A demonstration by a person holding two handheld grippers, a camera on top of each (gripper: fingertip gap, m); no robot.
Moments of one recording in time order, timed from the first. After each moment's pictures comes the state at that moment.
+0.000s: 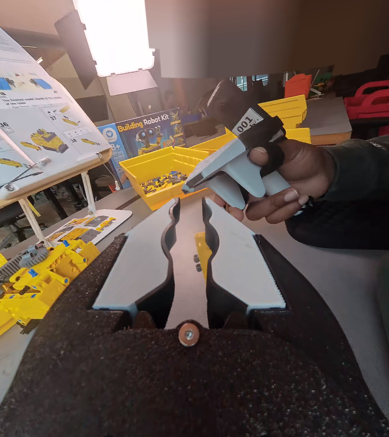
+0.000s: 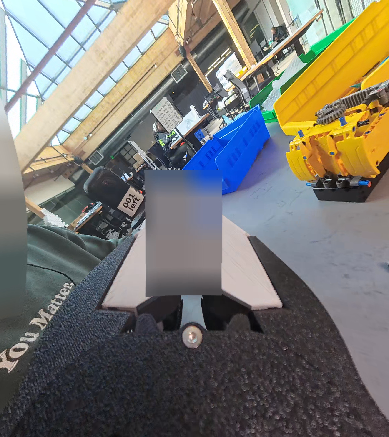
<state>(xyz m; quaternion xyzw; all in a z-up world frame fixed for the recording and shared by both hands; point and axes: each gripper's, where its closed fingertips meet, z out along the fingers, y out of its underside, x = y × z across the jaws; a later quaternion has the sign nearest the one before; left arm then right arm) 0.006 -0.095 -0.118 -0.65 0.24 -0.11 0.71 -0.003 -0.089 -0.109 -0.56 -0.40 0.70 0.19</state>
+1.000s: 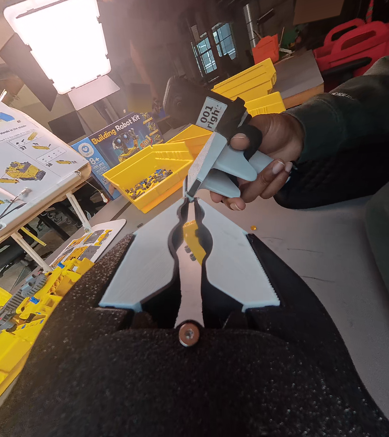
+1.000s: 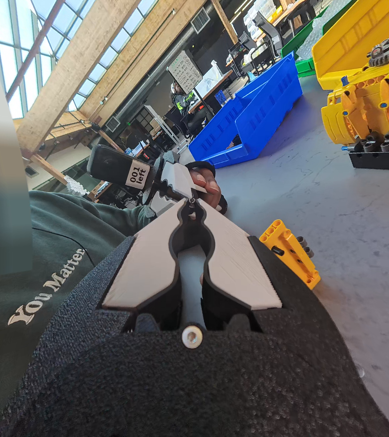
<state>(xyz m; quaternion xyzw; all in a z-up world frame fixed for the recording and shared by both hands) 0.023 -0.113 -0.133 -0.62 0.36 -0.07 0.69 0.012 -0.114 -0.129 -0.54 -0.46 0.69 0.12</state>
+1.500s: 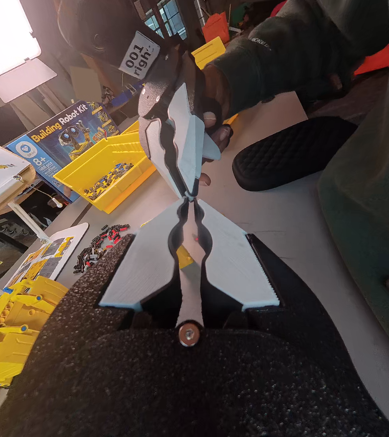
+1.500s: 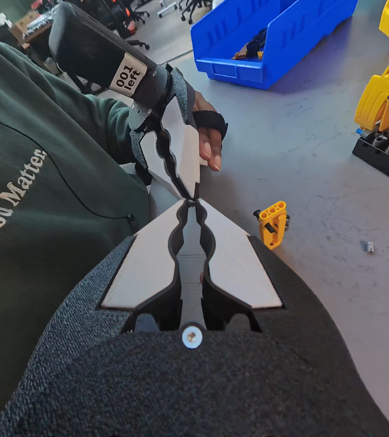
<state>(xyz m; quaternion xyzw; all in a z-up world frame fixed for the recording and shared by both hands) 0.050 -0.126 -0.157 -0.63 0.43 -0.10 0.64 0.040 -0.128 -0.155 -0.49 -0.69 0.52 0.12</state>
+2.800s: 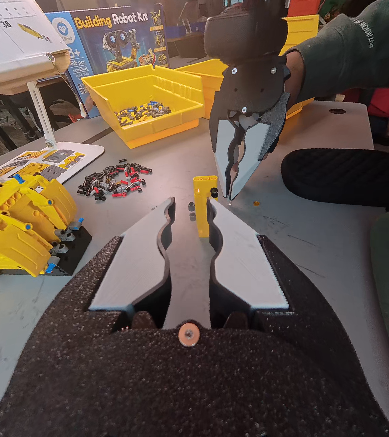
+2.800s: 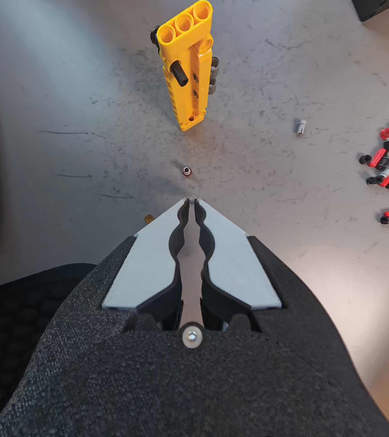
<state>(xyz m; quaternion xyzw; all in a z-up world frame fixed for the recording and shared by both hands) -0.005 -0.087 -0.177 -0.75 0.25 -0.15 0.60 0.073 -0.041 -0.260 -0.51 -0.82 0.22 0.12</state>
